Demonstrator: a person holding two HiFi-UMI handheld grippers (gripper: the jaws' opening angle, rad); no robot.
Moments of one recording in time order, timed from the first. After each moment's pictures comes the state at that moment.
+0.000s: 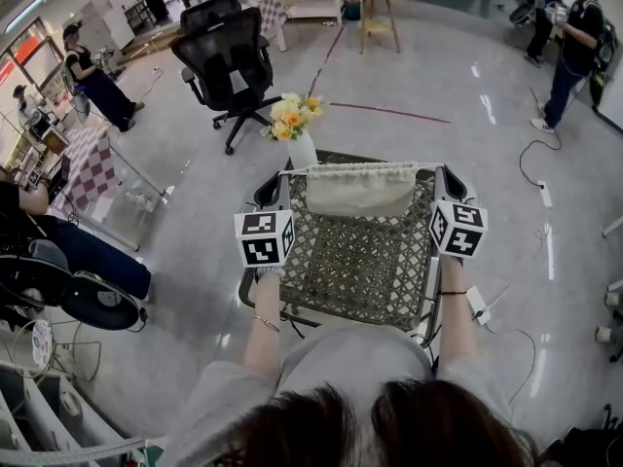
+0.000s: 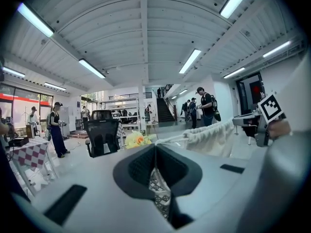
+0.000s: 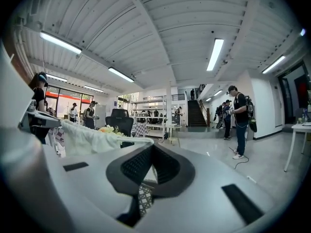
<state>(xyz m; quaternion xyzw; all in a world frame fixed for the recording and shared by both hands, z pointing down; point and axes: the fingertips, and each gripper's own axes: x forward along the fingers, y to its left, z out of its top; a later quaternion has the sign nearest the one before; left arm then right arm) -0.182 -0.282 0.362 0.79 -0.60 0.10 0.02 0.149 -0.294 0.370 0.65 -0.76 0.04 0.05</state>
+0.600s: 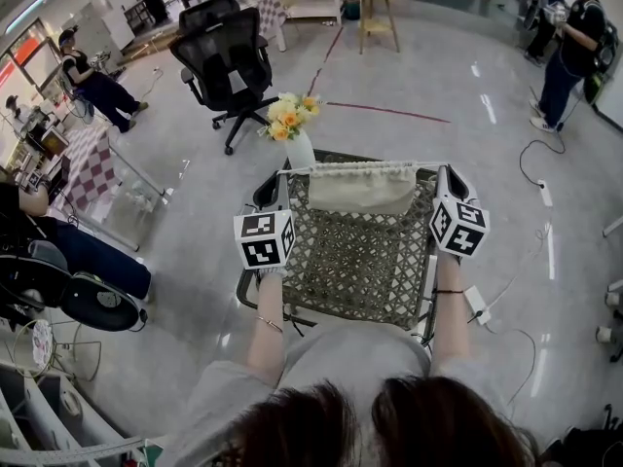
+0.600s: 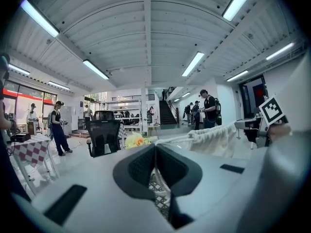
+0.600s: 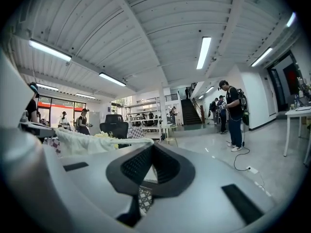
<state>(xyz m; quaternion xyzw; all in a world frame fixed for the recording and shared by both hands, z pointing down) -0.176 -0.280 0.358 0.79 -0.61 0.08 0.02 0.167 -0.294 0.370 0.67 -0.74 0.07 0.00</state>
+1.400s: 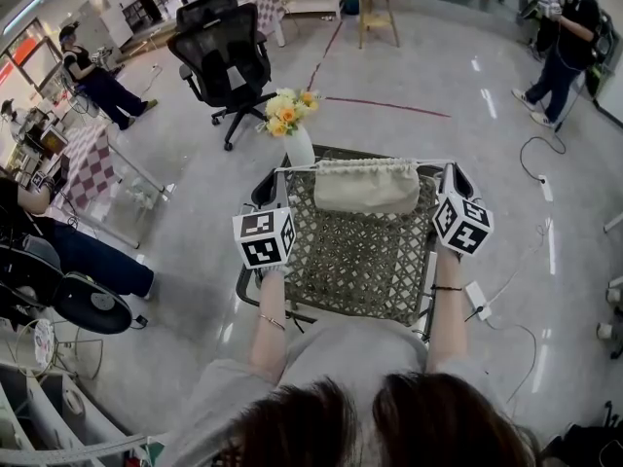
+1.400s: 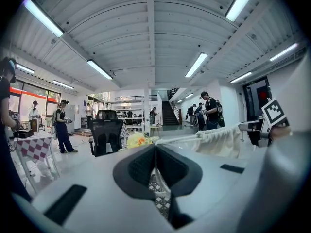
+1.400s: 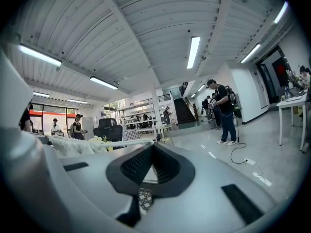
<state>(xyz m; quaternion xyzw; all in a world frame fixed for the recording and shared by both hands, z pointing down) -0.179 -0.280 0.361 0.78 -0.62 0.06 0.03 0.185 -0.293 0.375 0.70 -0.71 0.09 -0.03</state>
